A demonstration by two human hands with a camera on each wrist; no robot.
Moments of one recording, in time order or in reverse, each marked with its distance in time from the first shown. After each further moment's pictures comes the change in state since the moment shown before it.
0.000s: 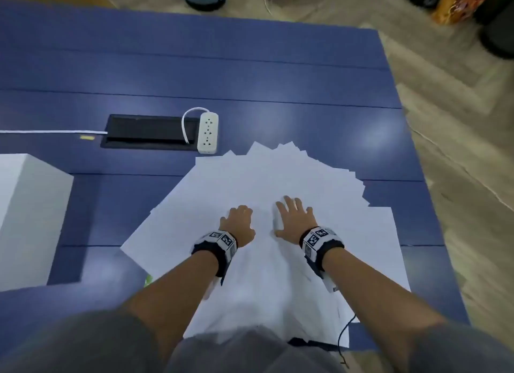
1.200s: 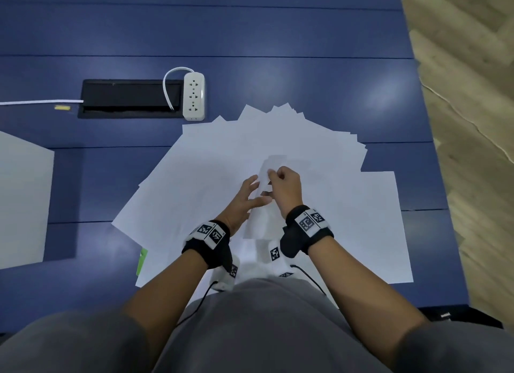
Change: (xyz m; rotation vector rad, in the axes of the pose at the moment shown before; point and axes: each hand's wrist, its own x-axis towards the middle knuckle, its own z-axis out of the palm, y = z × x) left_hand -0.021 0.023 0.012 -1.352 -0.202 0.019; right_hand -0.013 -0.035 -0.019 1.534 0.424 0.355
